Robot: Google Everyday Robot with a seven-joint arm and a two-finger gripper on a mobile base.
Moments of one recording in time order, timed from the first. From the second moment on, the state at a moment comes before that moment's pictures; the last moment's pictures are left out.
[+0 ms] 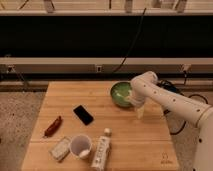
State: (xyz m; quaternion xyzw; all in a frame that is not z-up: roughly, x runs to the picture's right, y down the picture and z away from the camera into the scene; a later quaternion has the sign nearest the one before) arm 0.181 0.130 0.880 -0.29 -0.11 -0.23 0.92
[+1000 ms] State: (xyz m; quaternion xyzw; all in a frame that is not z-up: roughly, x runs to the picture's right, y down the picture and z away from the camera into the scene) arm 0.182 0.124 0.867 -0.30 -0.11 -0.25 0.91
